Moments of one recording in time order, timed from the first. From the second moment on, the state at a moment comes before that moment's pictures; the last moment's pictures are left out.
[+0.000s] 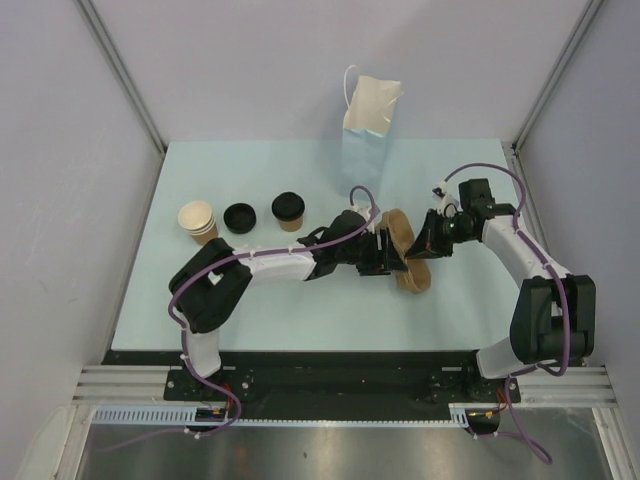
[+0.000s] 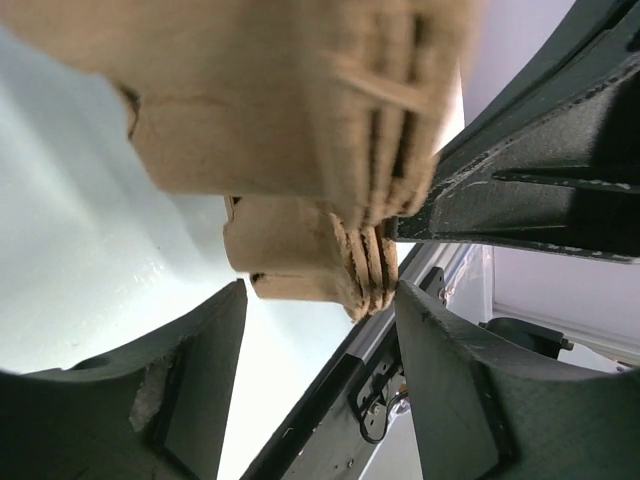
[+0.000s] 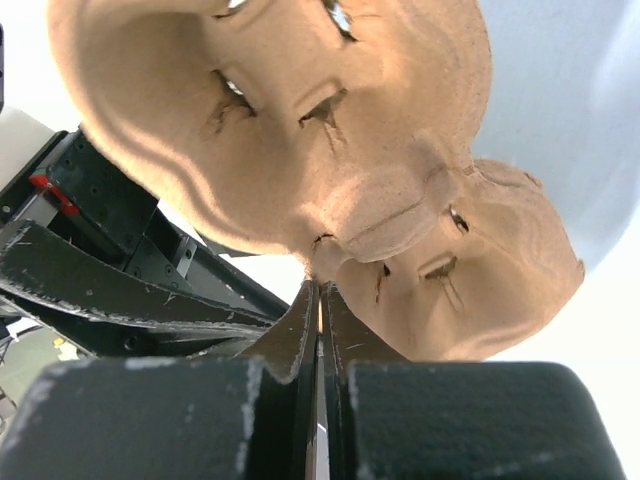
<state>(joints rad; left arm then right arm) -0.88 1.88 1.16 0.16 0.32 -0.94 0.07 1.48 1.07 -0.72 -0.69 0.28</state>
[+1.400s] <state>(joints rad) -0.84 1.88 1.11 0.20 0.35 -0.94 0.12 1.46 1.04 -0.79 -0.65 0.16</state>
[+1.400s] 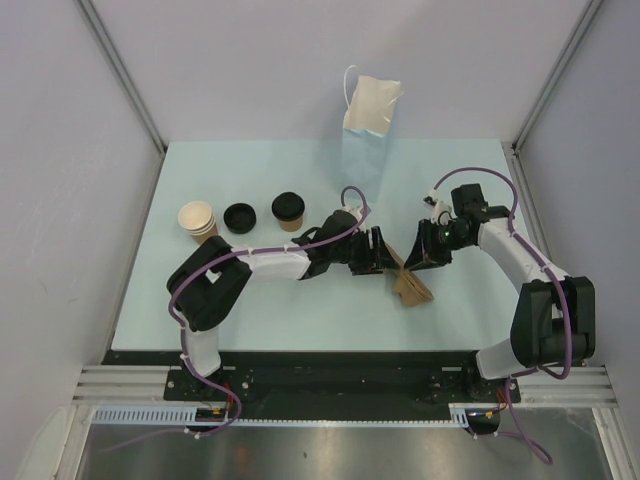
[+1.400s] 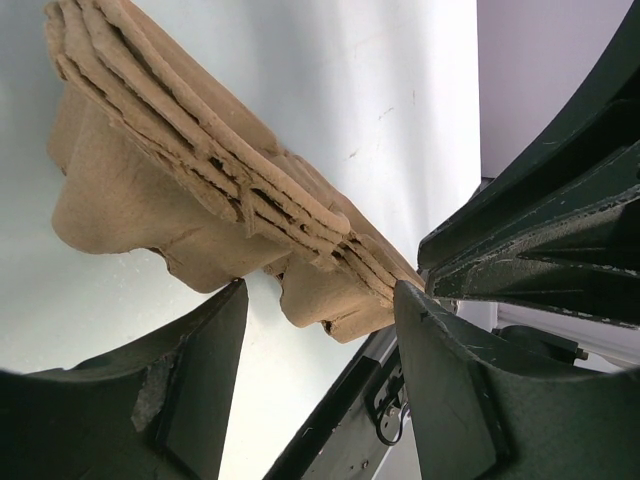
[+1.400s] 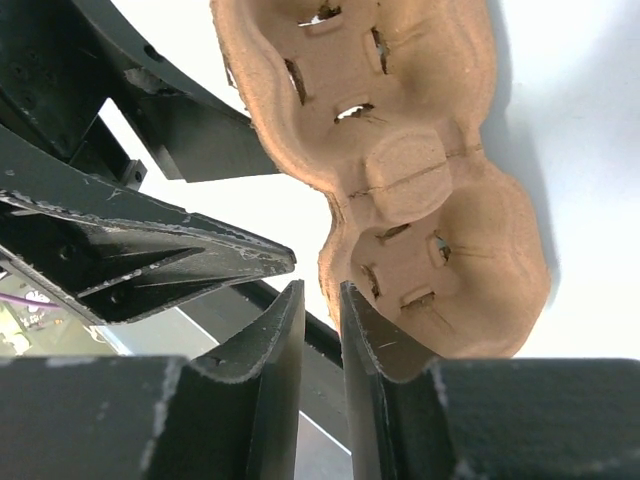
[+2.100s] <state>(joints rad) -0.84 1.88 1.11 0.20 0.35 -0.94 0.12 1.51 1.04 -0.79 -0.64 0.16</state>
